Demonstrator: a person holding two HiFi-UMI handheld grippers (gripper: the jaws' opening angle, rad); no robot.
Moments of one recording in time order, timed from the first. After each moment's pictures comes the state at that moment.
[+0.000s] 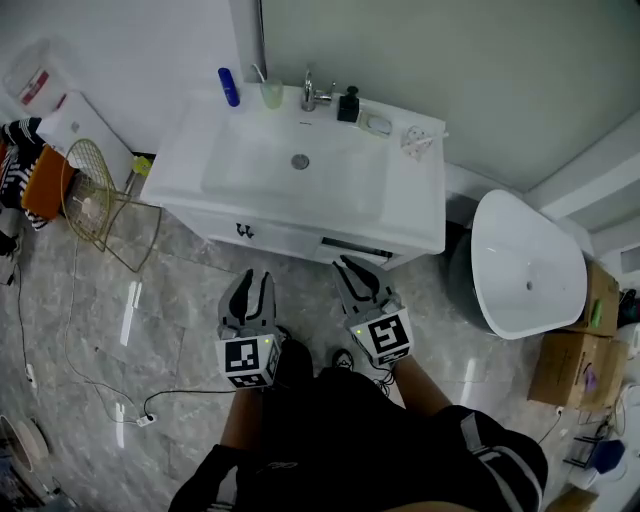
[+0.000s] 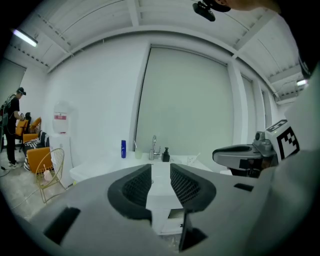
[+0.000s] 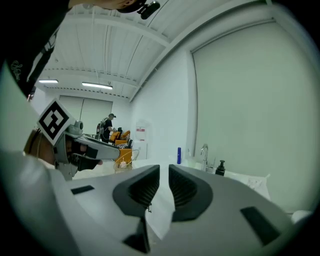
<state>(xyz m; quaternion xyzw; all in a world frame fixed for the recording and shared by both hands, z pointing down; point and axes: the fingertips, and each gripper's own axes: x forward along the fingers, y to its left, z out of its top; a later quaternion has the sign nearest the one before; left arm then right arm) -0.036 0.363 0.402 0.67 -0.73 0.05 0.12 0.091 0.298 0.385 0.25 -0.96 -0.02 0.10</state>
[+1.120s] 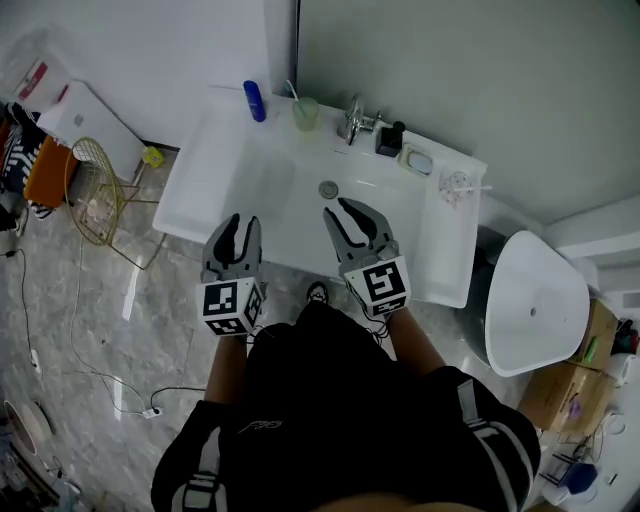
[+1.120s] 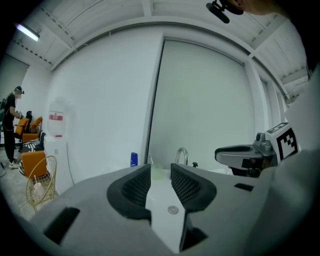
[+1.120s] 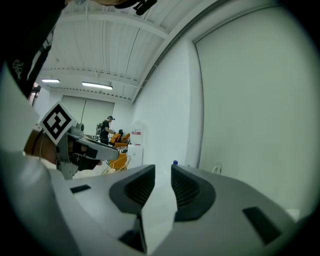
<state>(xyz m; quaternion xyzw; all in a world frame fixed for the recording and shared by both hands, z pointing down) -0.228 0.159 0.374 0.65 -0.75 0.03 0.12 -0.095 0.081 0.351 0.22 -0.97 -0.04 0.09</state>
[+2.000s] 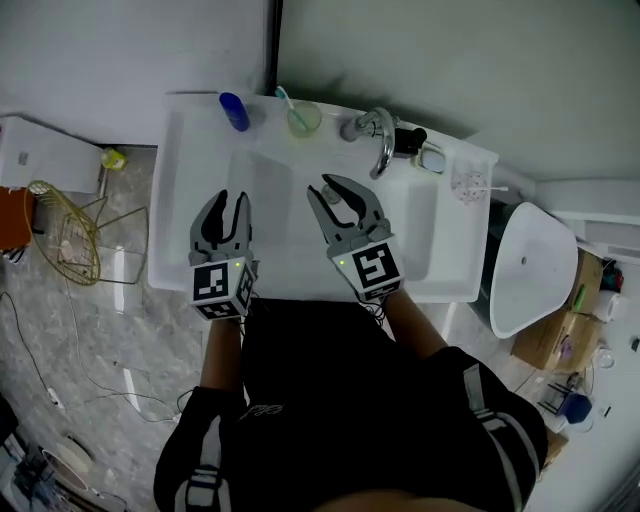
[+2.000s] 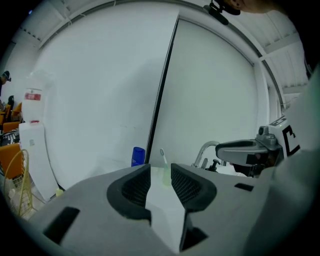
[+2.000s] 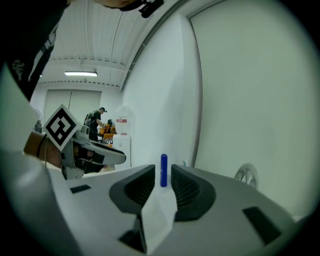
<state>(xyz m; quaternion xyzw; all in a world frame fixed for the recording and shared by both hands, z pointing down) -0.366 -0.006 0.435 0.69 -0.70 0.05 0.18 -0.238 -0.054 0.395 0.26 -0.95 -0.01 0.15</state>
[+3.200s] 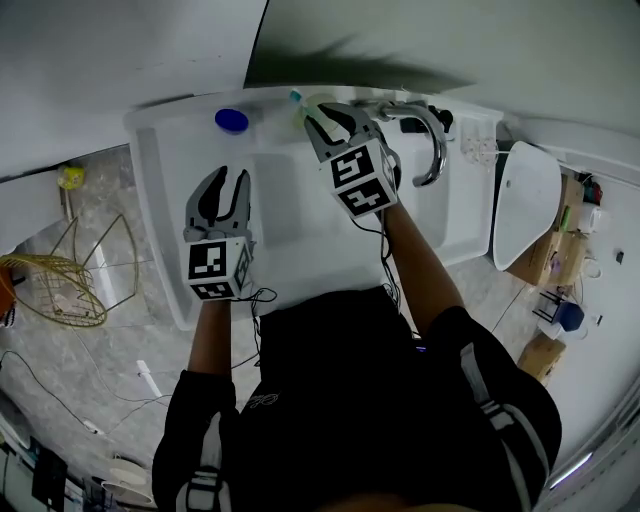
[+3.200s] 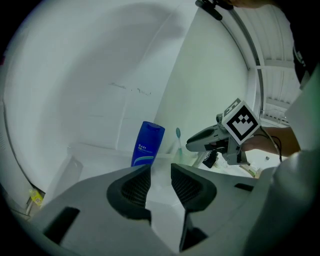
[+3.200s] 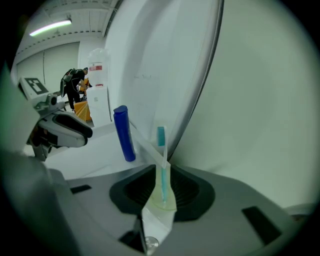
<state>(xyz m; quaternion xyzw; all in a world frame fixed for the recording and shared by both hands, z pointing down) -0.427 -0.106 0.530 0.78 -0.56 0.08 0.26 -0.313 -0.208 0.516 0.31 -0.85 0.02 0.43</state>
